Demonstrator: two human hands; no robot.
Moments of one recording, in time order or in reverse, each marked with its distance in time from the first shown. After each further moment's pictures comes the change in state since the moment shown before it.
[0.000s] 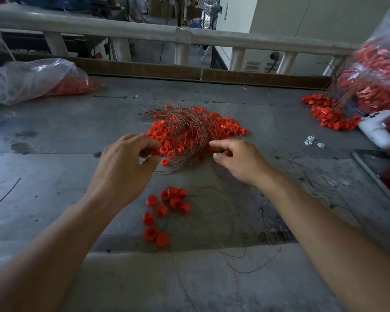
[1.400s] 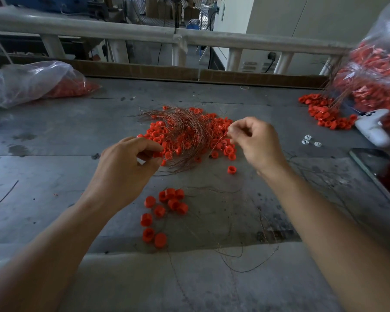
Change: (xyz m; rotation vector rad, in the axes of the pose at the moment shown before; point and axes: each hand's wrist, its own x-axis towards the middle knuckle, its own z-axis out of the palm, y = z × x) left_hand -0.001 0.004 -0.004 -0.100 -0.045 -0.012; right_hand 0.006 -0.001 -0.018 0.299 0.403 -0.019
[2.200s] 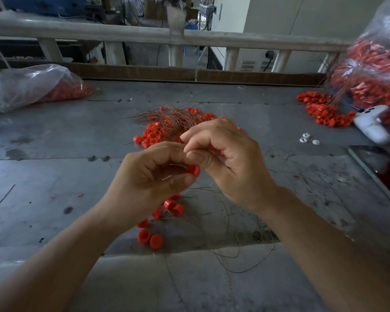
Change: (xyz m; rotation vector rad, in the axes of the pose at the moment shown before) left_hand -0.017 0.032 0.006 -0.682 -0.259 0.272; right_hand -0.048 -0.057 0.005 0.077 -0.170 -0.676
